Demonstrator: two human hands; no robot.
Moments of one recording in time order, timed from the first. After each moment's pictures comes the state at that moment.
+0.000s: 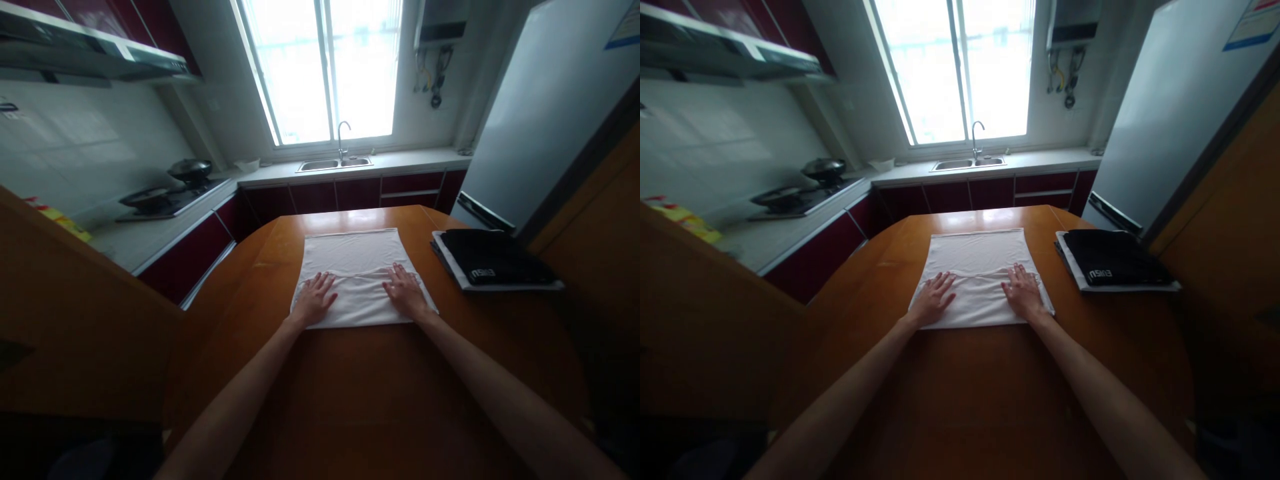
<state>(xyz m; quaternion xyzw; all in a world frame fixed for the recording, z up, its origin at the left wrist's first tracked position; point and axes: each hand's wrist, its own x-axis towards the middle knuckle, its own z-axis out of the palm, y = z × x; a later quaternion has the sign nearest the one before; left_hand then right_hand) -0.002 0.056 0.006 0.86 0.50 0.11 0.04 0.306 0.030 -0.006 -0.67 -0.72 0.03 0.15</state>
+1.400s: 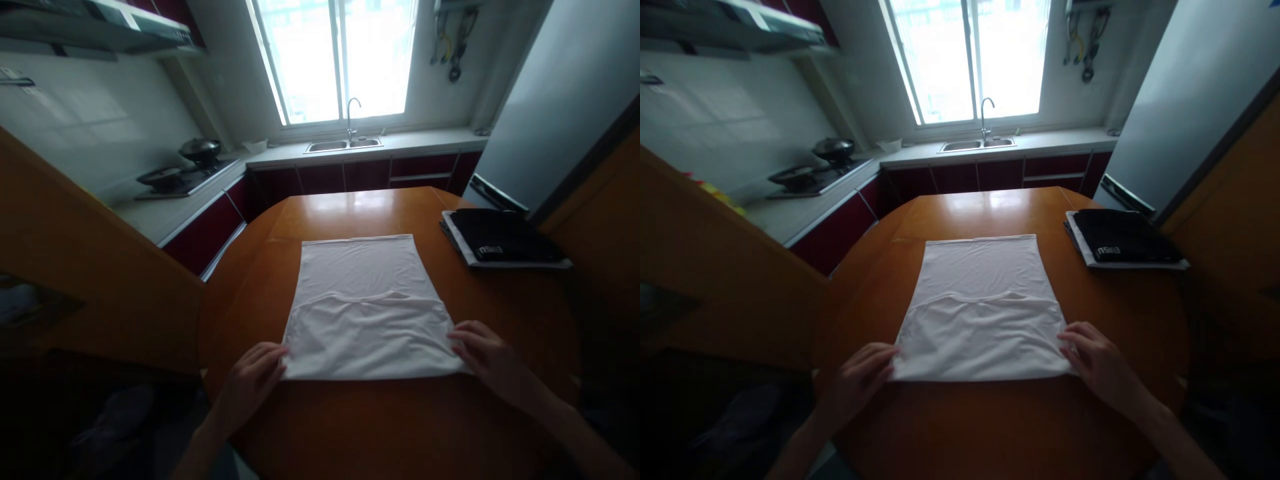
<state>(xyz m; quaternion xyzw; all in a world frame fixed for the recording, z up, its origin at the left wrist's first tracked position) -0.138 -0.180 0.023 0.85 0.47 0.24 0.09 0.387 -0.192 0.008 -0.56 -0.76 0.19 0.28</state>
